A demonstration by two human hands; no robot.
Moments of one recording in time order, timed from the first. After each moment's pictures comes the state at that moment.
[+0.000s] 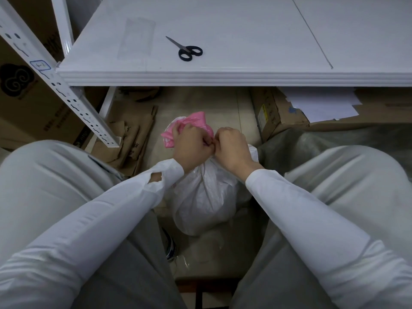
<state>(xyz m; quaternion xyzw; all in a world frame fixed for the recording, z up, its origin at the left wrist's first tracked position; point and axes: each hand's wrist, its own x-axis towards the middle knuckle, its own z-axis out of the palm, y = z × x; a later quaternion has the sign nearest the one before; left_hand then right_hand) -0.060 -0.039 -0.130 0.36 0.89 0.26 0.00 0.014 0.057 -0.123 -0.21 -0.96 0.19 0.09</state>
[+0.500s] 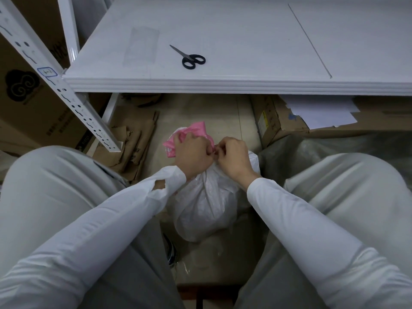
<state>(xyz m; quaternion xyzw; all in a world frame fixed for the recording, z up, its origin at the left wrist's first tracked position) -0.058 -0.044 -0.126 0.38 0.91 0.16 0.04 0.018 0.057 -0.133 -0.27 -0.91 0.29 0.10</state>
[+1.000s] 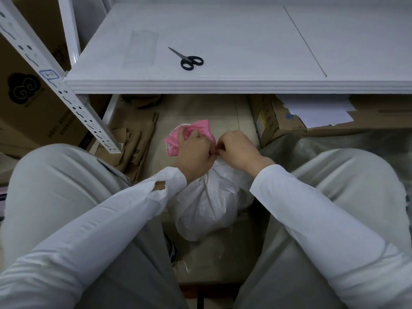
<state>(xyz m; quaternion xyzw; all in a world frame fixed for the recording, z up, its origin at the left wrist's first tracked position) -0.049 -0.048 -0.118 0.45 0.88 0.13 -0.02 0.020 0.069 -0.100 -0.19 -0.96 0.19 -0.02</state>
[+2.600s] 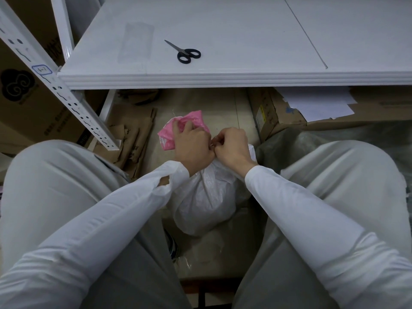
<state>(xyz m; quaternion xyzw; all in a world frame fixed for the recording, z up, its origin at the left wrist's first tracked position) -0.046 -0.041 -0.108 0.40 0.91 0.06 -0.04 0.016 0.053 -0.121 -0.31 -0.89 0.31 0.11</state>
